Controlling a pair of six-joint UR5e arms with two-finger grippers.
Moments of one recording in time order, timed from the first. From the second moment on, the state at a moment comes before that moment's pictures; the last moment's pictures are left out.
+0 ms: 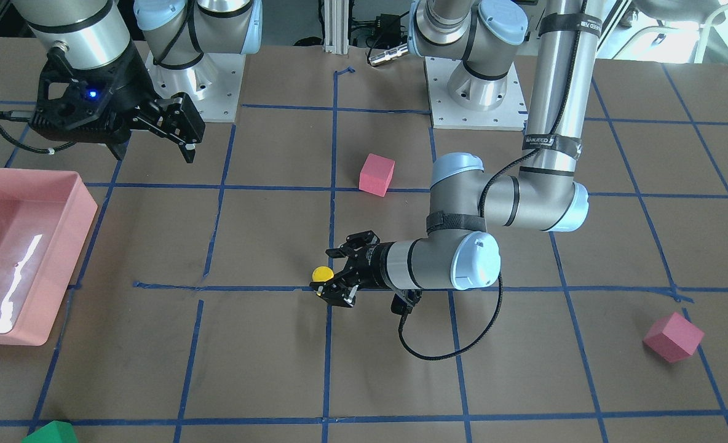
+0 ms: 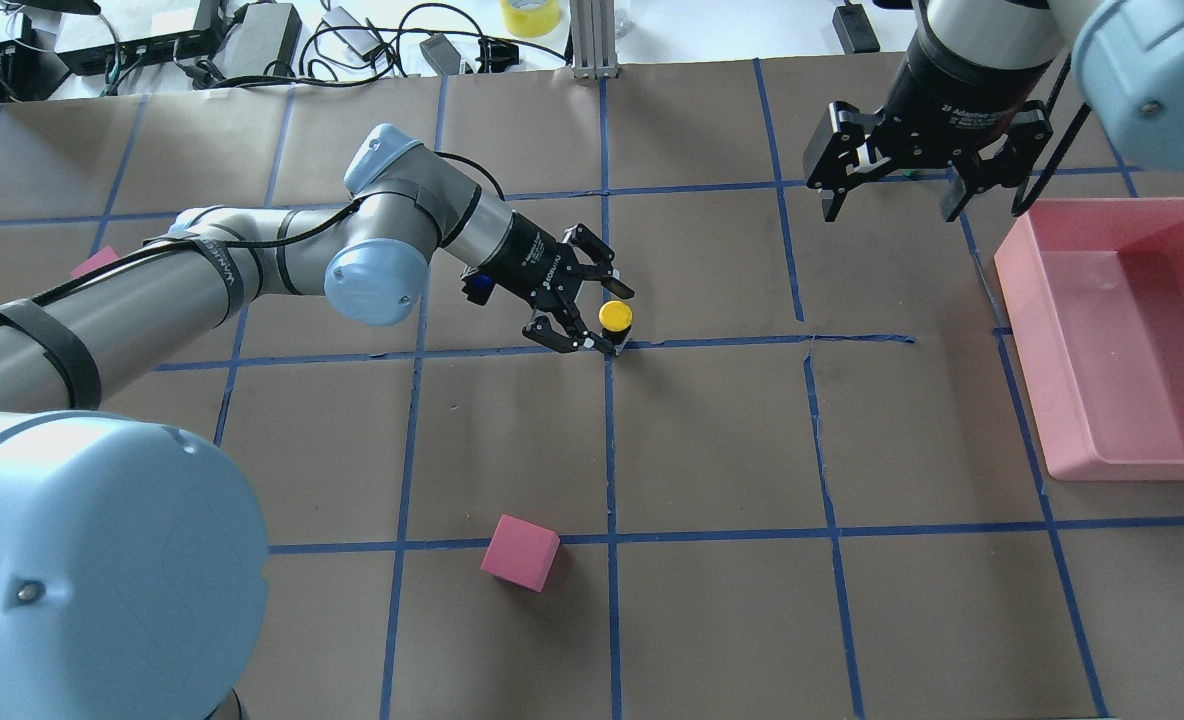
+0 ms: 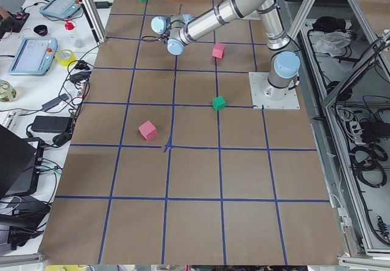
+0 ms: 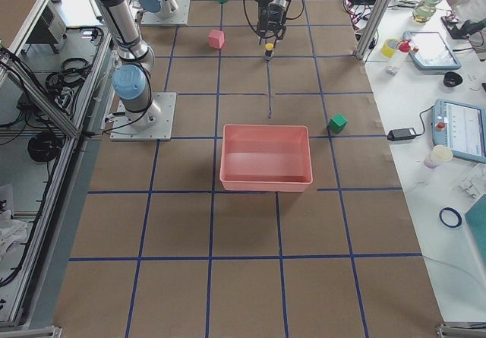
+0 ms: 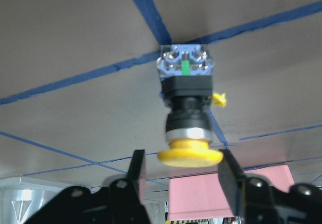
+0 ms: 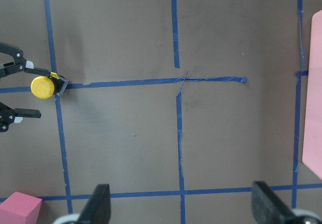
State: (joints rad) left arm -1.68 -2.13 -1.69 -1.12 0.76 -1.17; right arm 1.58 -1.56 1.54 -1.56 -1.55 0.06
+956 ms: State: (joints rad) left arm -1.67 -1.75 -1.54 -1.42 1.04 -1.05; right arm 1.58 -1.57 1.54 -1.57 -1.55 0.06
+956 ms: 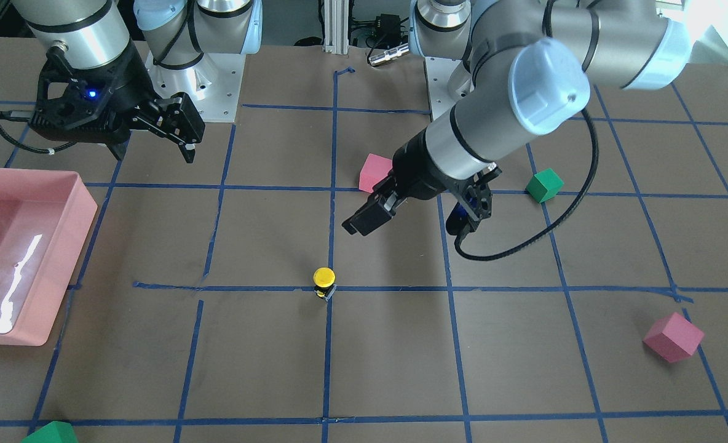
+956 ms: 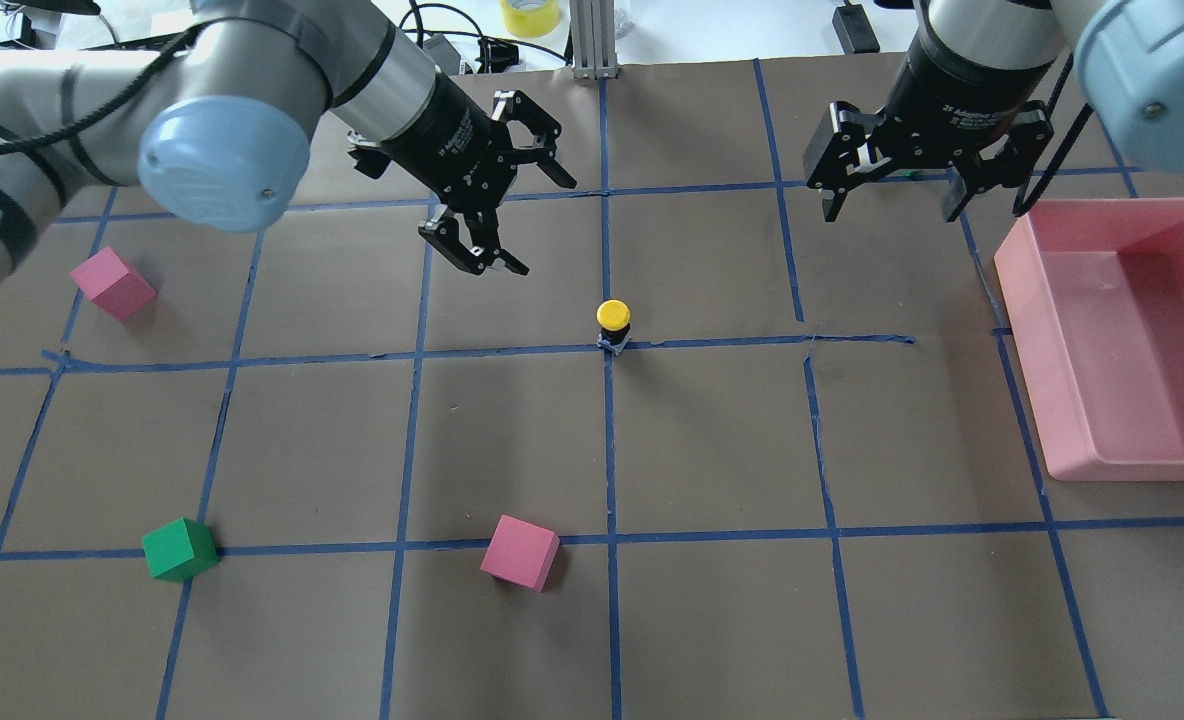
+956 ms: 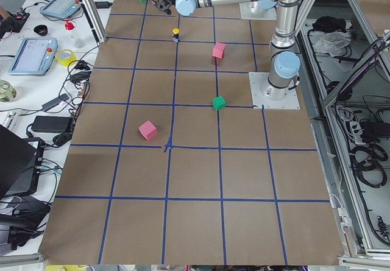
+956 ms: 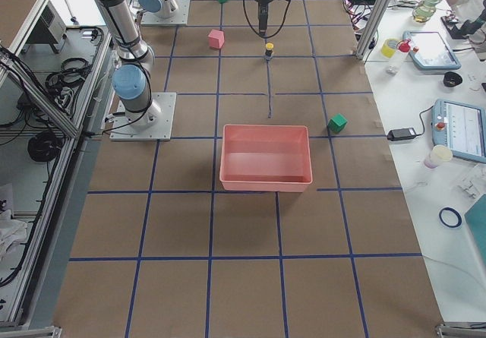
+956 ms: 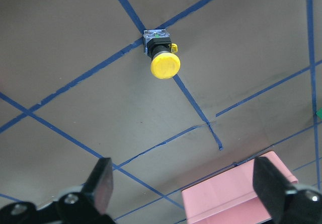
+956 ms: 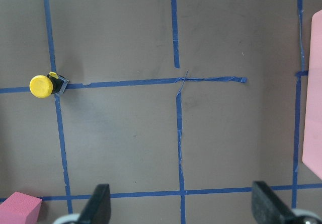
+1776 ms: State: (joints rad) left arm -1.67 -1.50 -1.55 -1.49 1.26 -0.55; right arm 1.58 -1.56 1.54 -1.57 -1.55 0.06
